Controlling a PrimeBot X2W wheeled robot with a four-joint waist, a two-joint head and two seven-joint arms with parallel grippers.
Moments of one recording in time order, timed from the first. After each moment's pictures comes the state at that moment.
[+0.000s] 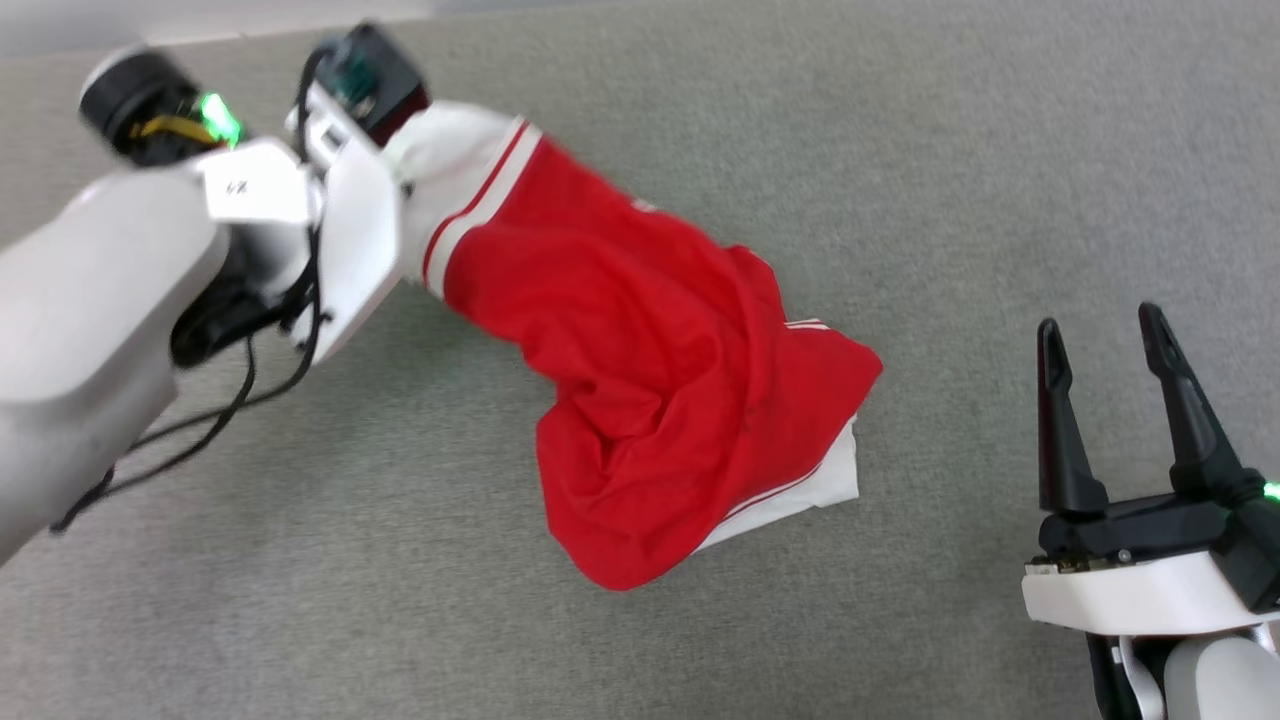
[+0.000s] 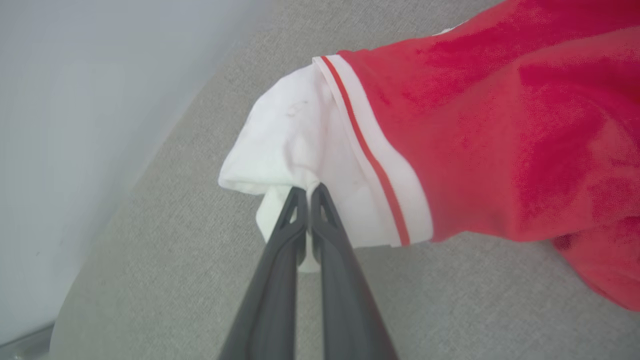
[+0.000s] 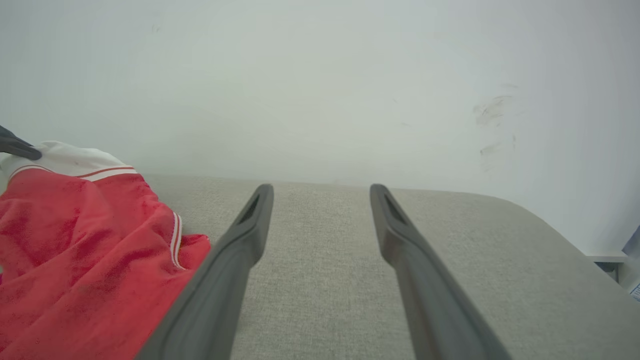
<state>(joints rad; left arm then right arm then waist) -1.31 0.75 -1.28 0.33 -0.90 -0.12 0.48 -0.10 -0.05 -0.02 -0.14 0.03 0.13 -0.26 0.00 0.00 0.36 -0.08</state>
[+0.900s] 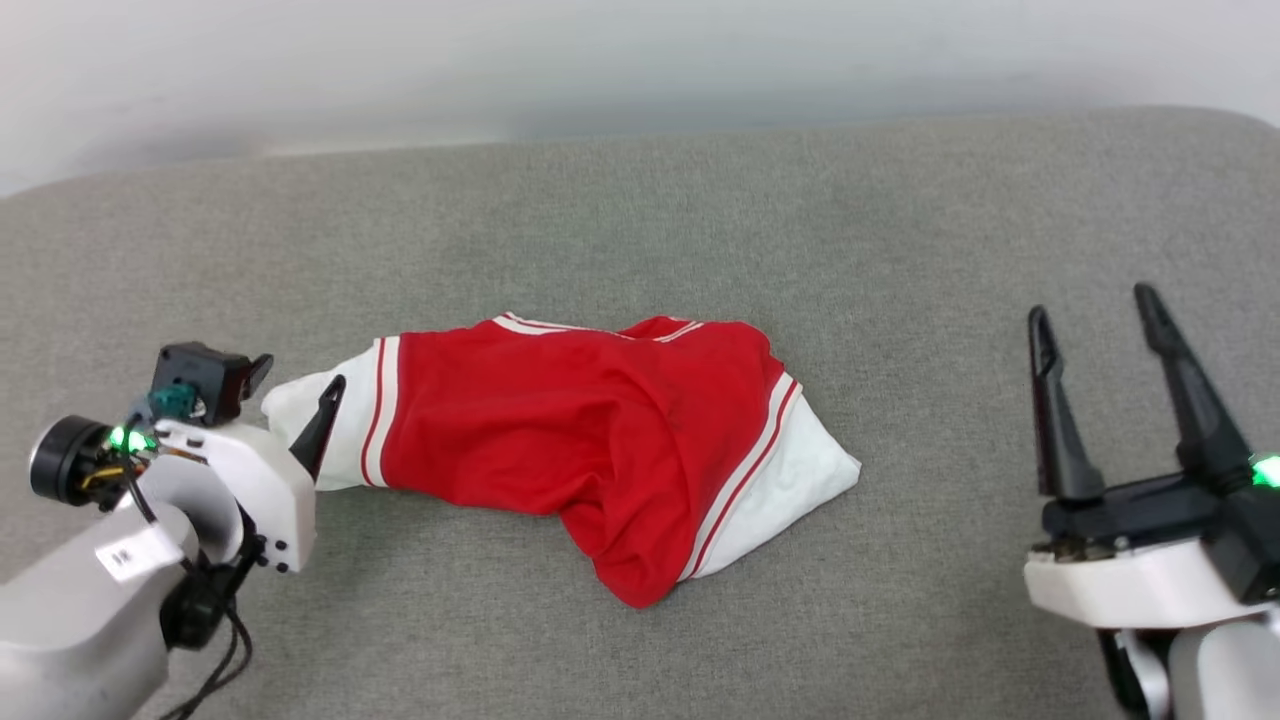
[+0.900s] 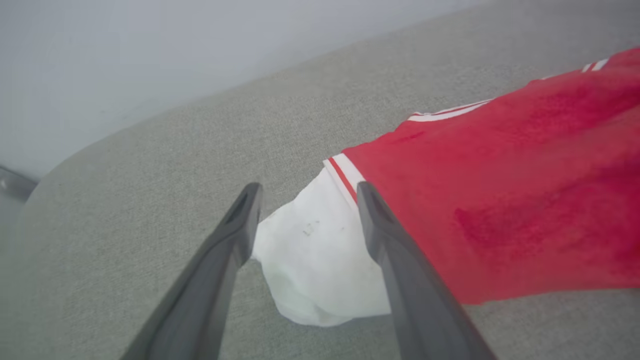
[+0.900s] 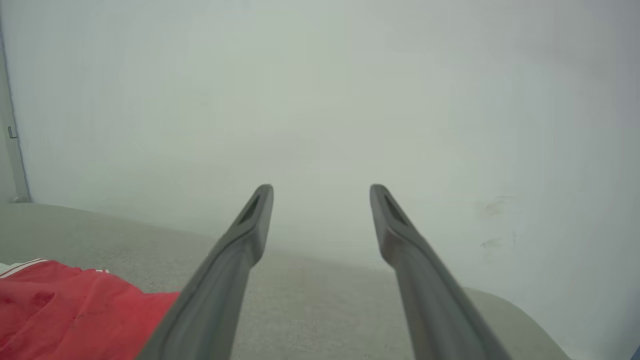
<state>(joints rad) -0.76 0.80 -1.16 0.46 -1.05 0.15 -0.20 -0.11 -0.07 0.00 -0.15 -0.04 0.13 -0.26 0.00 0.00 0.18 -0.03</state>
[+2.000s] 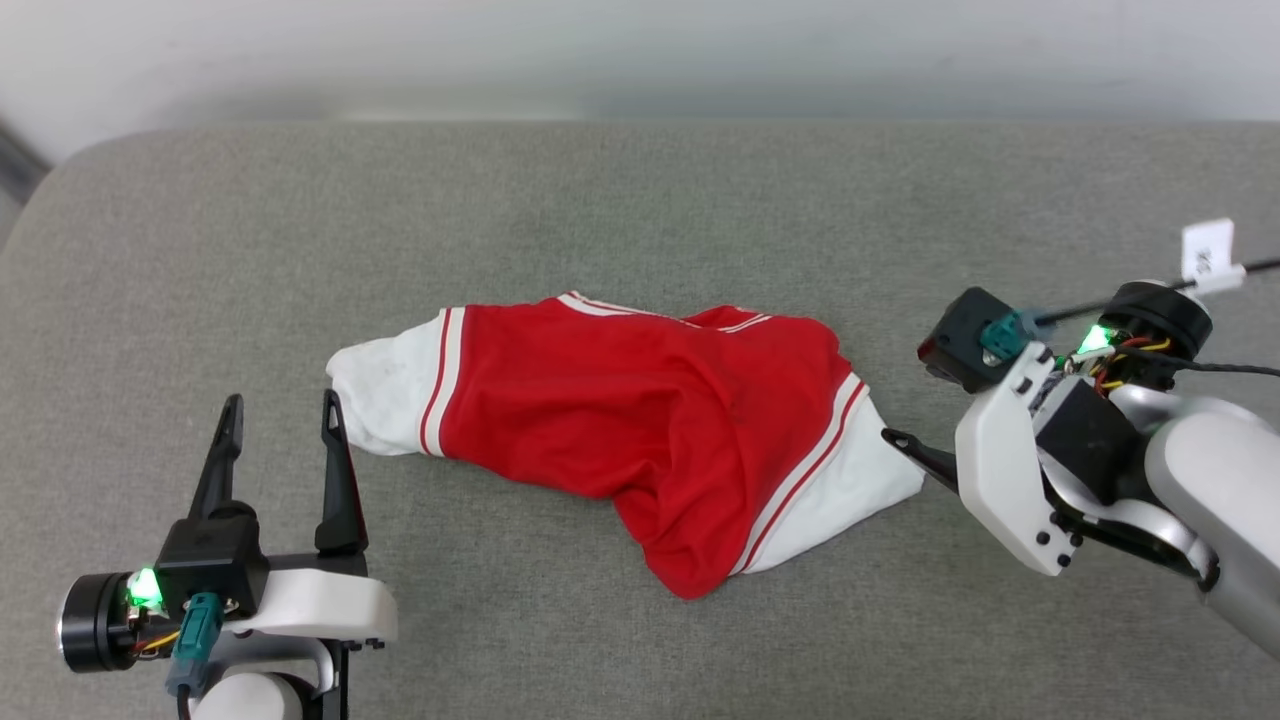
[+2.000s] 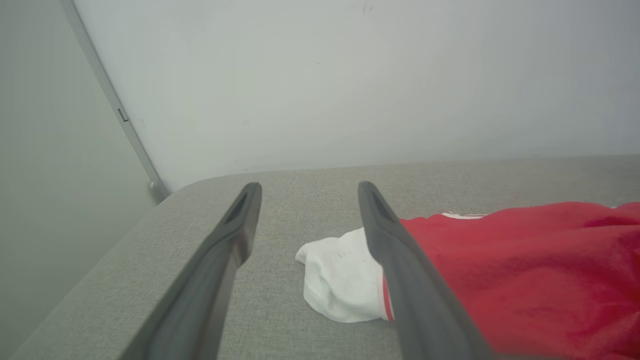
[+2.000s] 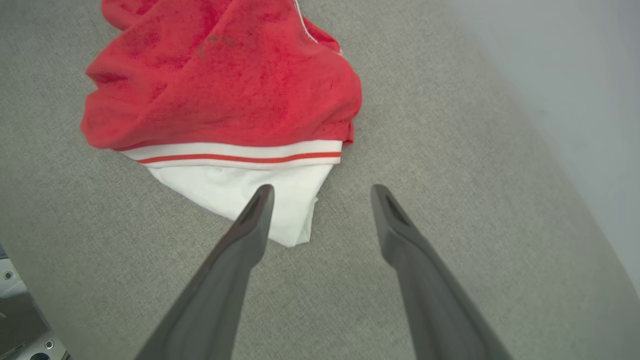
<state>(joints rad) -0.10 0.41 -0.30 -0.04 -0.35 0.41 -0.26 -0.80 -0.72 0.96 0.03 0.67 0.13 0.58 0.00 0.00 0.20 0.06</state>
